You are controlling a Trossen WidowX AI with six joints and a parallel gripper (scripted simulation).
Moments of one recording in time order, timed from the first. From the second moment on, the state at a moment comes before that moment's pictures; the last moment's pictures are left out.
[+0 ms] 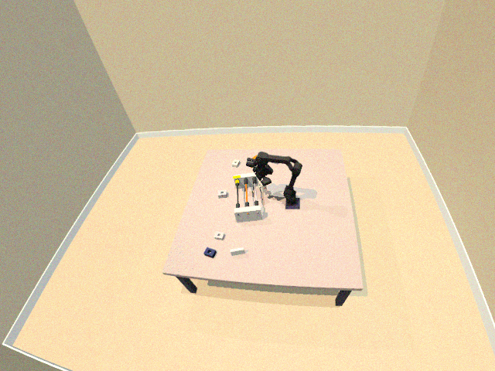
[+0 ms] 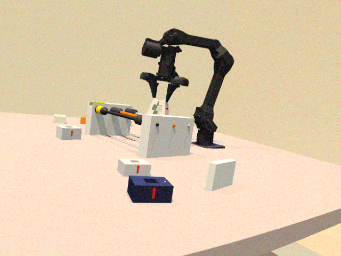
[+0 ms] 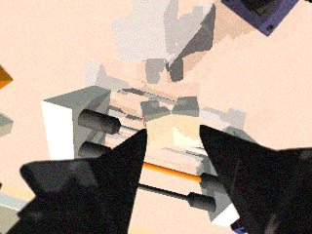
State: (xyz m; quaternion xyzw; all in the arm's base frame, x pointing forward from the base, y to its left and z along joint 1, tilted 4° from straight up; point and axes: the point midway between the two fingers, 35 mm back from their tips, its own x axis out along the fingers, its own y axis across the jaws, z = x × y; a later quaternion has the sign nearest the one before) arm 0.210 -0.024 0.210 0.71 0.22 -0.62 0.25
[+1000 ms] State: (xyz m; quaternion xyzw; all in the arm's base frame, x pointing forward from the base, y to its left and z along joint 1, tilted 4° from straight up) arm 0.221 -0.023 0.229 0.59 0.42 -0.43 0.54
